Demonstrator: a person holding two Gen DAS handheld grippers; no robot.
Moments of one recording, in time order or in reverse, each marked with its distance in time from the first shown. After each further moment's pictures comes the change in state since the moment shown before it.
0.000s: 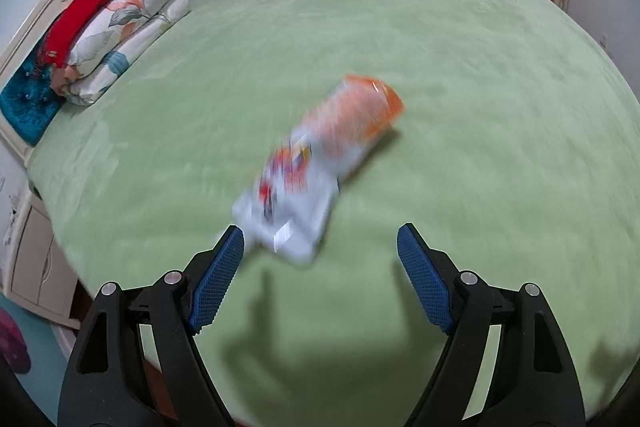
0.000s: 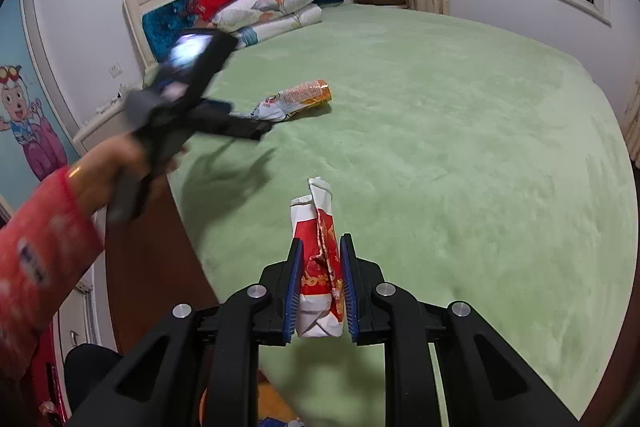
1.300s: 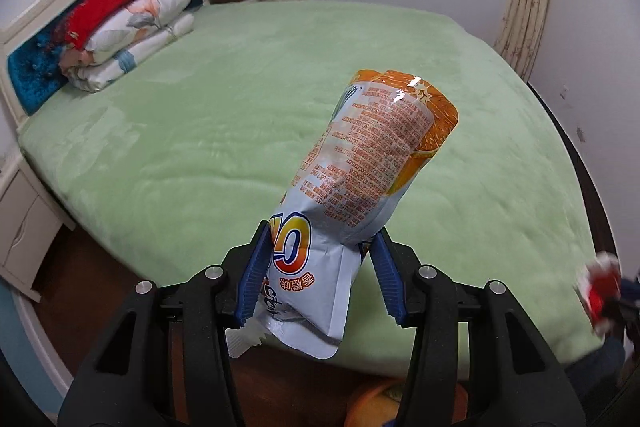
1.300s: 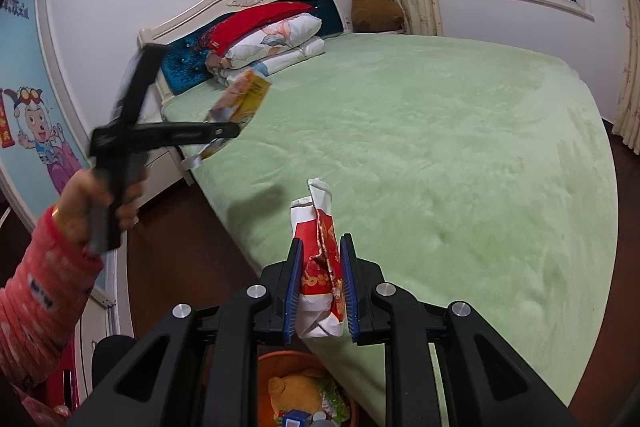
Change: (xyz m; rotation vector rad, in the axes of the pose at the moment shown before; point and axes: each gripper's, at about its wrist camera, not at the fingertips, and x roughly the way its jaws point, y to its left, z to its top) left arm -0.168 -0.008 -0.106 -0.098 -0.169 -0.171; right arm -0.083 0.012 -0.047 0.028 -0.111 0.039
